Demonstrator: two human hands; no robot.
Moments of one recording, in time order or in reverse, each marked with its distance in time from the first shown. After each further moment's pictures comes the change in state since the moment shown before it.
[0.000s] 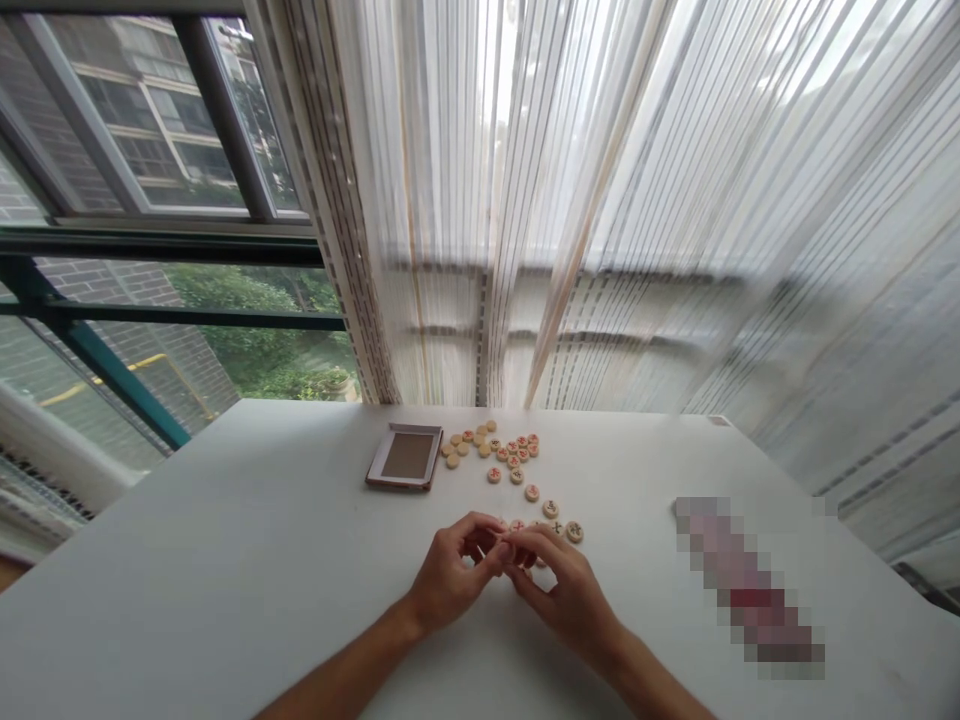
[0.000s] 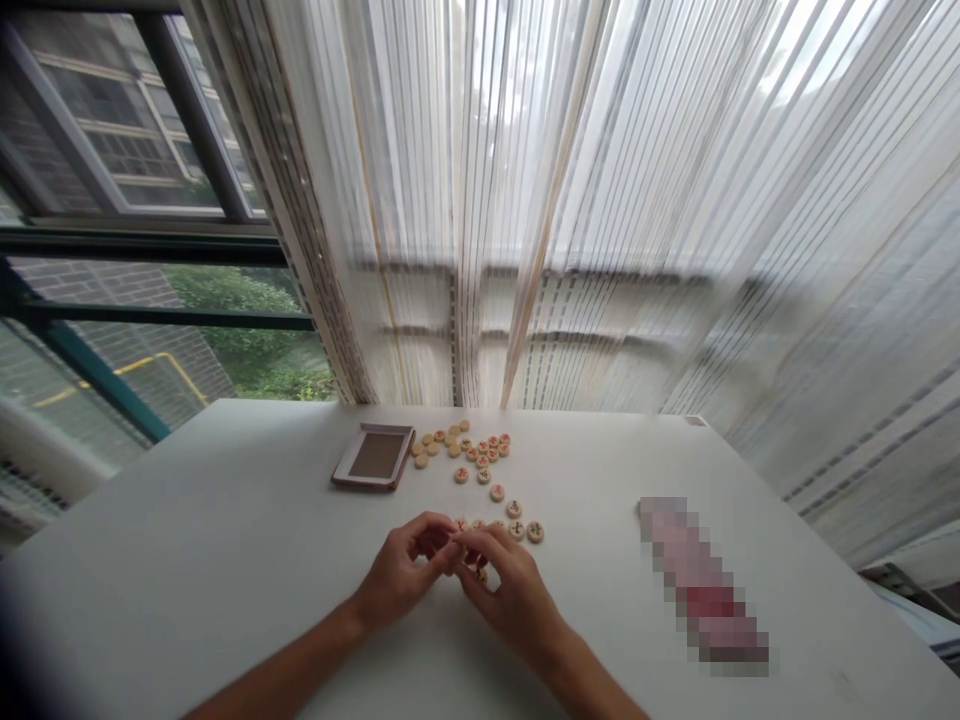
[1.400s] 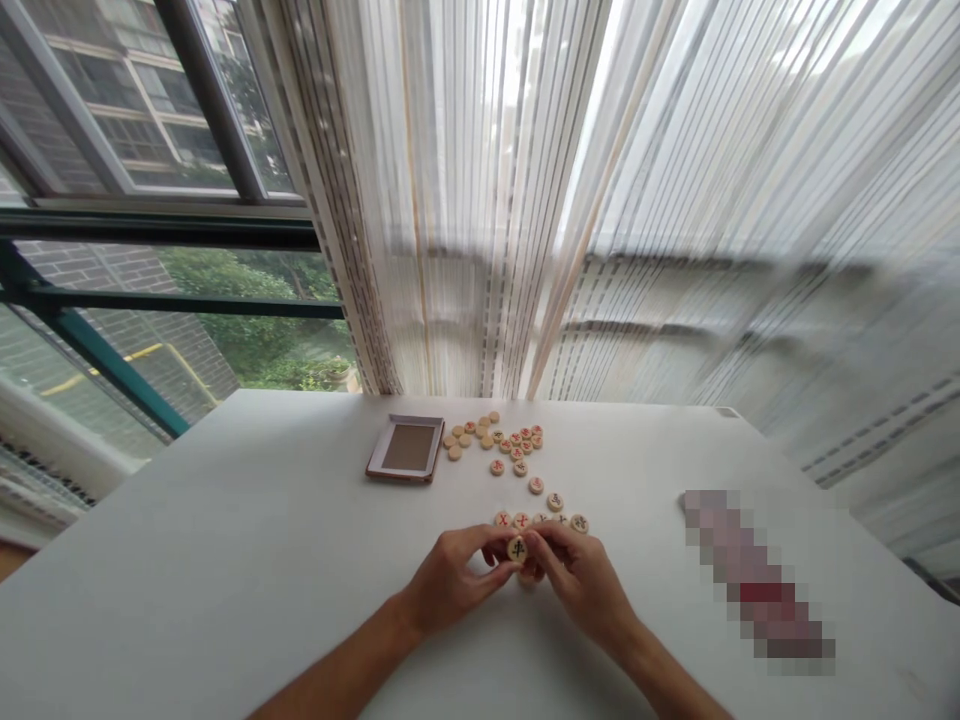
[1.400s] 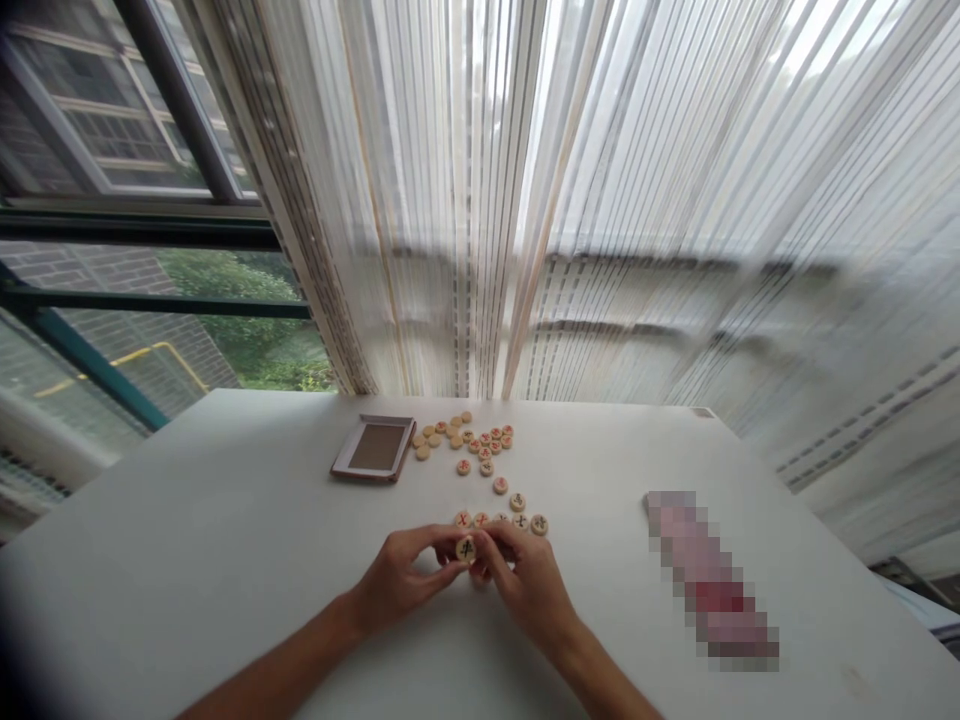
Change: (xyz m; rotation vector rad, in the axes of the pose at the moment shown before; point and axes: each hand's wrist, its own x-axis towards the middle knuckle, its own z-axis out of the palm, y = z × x) left_hand -0.006 0.000 -0.006 0.261 -0.052 0.280; right_hand 0.000 -0.003 -0.009 0.246 -0.015 0.396
